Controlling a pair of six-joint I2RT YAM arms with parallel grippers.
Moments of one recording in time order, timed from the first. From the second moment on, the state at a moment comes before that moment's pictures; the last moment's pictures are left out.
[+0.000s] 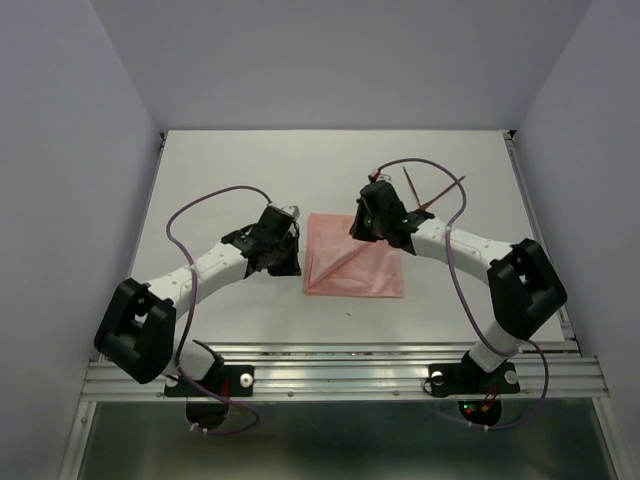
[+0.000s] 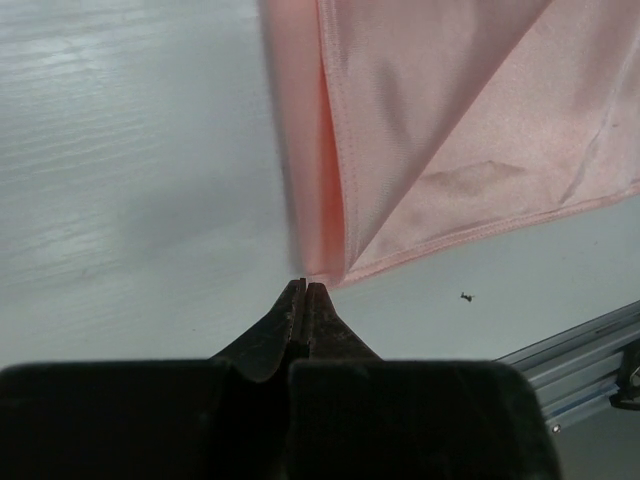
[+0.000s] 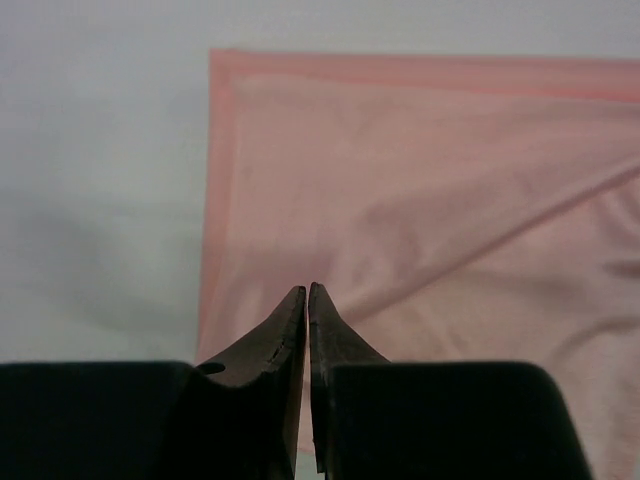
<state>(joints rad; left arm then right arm) -0.61 1.38 0.84 -0.45 0.08 -0.55 0.61 1.64 1.11 -0.21 0.15 0.67</state>
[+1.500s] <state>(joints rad) -0.51 1.31 0.84 -0.53 0.00 -0.51 0.90 1.89 1.14 -0.14 0.04 0.74</state>
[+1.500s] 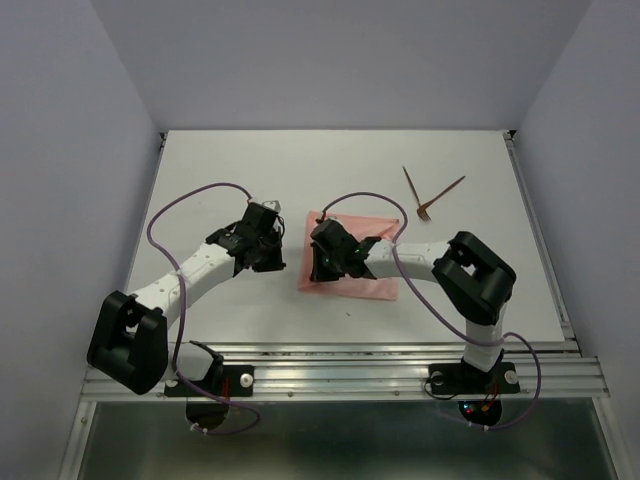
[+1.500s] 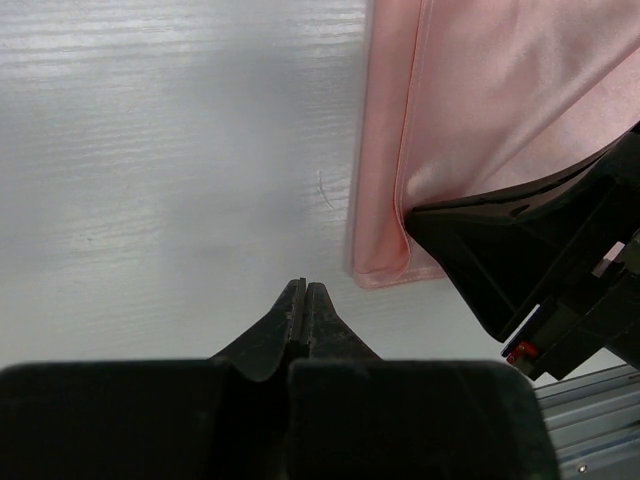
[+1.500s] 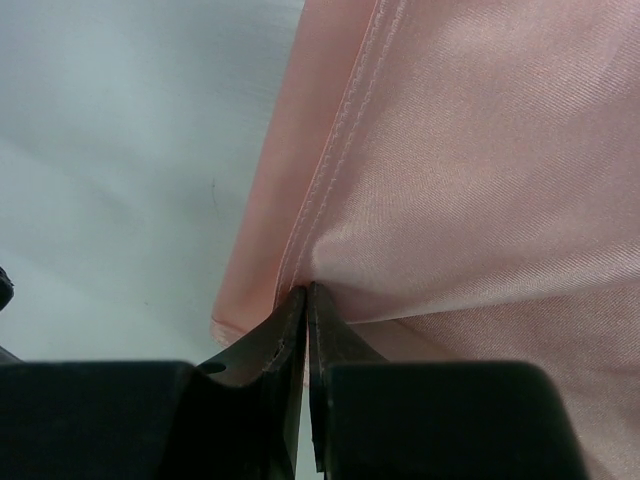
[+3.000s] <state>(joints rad) -0.59 1.53 0.78 -0.32 0.16 -0.56 0.63 1.53 0.93 -0.26 0.23 0.70</state>
